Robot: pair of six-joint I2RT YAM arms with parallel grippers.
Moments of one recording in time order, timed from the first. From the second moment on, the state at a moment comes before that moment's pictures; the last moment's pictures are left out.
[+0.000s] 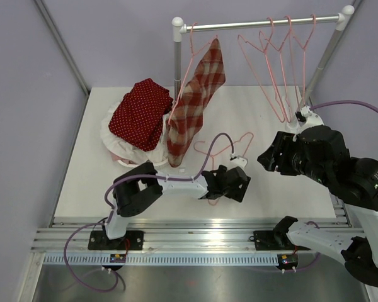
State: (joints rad) left arm -1.20 2.01 1.29 -0.15 -0.27 -0.61; right arm 0.71 0.95 1.67 -1.36 0.23 0.68
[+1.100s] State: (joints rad) left arm -1.56 1.30 0.85 -0.47 -0.34 -1.12; right arm 0.71 0.88 1.72 -1.37 0.24 0.67
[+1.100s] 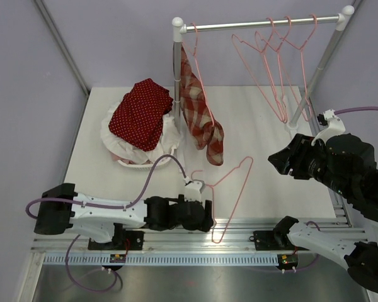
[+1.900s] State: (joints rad) left arm -1.45 1.59 0.73 0.12 -0.17 -1.09; right arm 0.71 0.90 1.72 -1.37 0.25 0.66
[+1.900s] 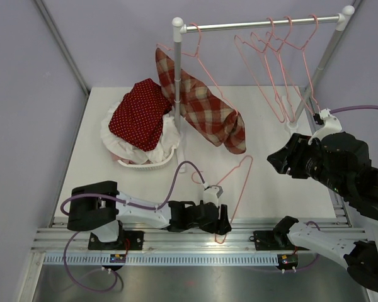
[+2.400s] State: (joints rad) left arm -1.53 1.57 0.72 0.02 -0.31 -1.21; right arm 0.71 0.89 1.68 -1.37 0.25 0.66
